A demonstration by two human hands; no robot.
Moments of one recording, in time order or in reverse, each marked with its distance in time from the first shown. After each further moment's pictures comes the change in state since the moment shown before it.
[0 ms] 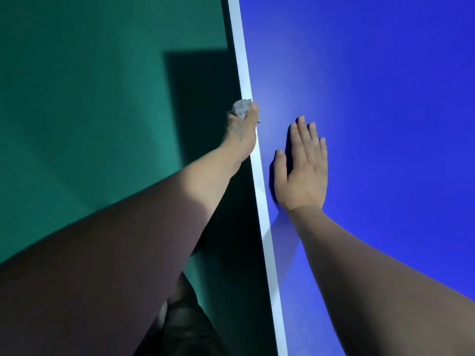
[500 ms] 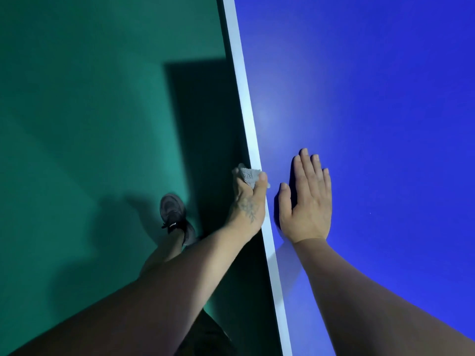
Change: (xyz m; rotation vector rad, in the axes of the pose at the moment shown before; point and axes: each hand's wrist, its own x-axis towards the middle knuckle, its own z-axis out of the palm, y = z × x) left_hand -0.042 -0.044 0.008 -0.008 -0.033 -0.096; right_hand 0.003 0.000 0.002 0.003 0.020 -0.002
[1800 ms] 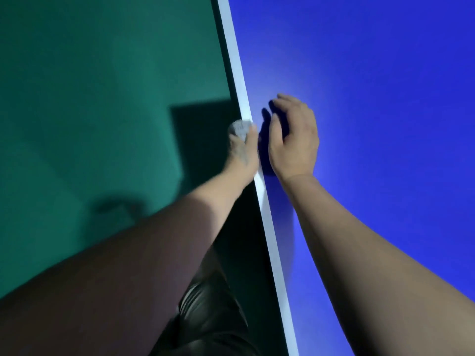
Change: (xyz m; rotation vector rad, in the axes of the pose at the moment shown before) left_hand 0.177 0.202 -0.055 0.086 0.118 0.059; right_hand 0.281 -0.104 0.026 0.326 0.209 -0.033
